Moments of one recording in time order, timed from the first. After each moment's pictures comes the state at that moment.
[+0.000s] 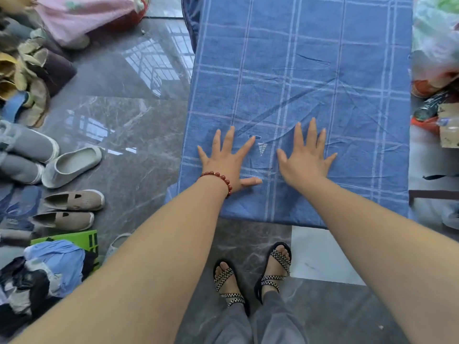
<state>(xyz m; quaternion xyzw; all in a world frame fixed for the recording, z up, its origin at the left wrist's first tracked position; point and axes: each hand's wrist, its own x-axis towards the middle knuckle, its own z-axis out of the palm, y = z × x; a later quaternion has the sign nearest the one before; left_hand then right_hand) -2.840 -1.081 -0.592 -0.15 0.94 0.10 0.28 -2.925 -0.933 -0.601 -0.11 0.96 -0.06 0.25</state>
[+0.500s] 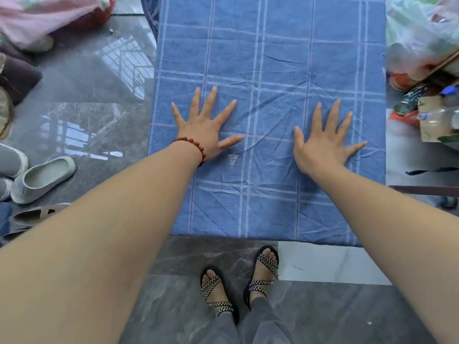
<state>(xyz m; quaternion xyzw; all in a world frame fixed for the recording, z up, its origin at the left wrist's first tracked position) -2.930 -1.109 -0.607 -0.12 0.97 0.06 0.20 -3.002 -0.883 -0.613 -0.04 0.98 -0.01 0.20</state>
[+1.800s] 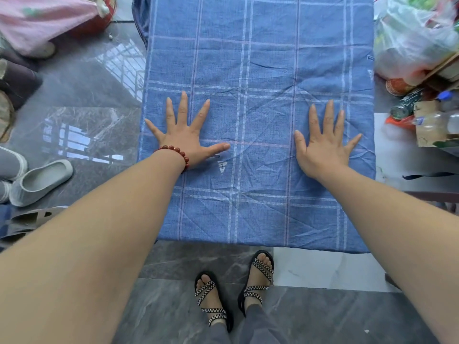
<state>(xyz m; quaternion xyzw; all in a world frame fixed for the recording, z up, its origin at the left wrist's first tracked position) -2.923 -1.111 -0.616 -0.22 0.95 0.10 0.21 -3.027 -0.848 -0.624 -0.13 0.97 -0.03 0.21</state>
